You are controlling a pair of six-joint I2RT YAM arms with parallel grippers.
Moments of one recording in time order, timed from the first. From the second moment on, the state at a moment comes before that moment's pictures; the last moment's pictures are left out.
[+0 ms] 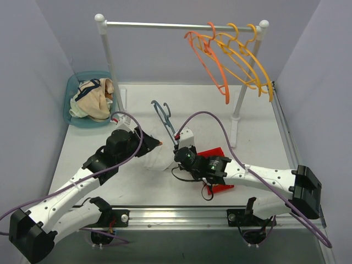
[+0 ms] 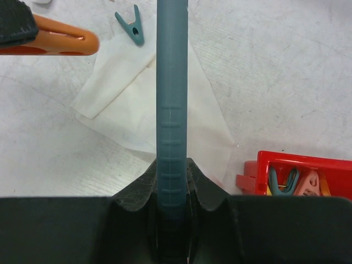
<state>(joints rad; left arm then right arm) -0.64 0.92 0.71 -0.19 -0.03 -0.99 1.18 1.32 0.88 -0.29 0.62 0.48</state>
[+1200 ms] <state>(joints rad) -0.83 1.14 0.50 0.40 0.11 -0.36 1.03 1.24 1.08 -0.51 0.29 0.53</state>
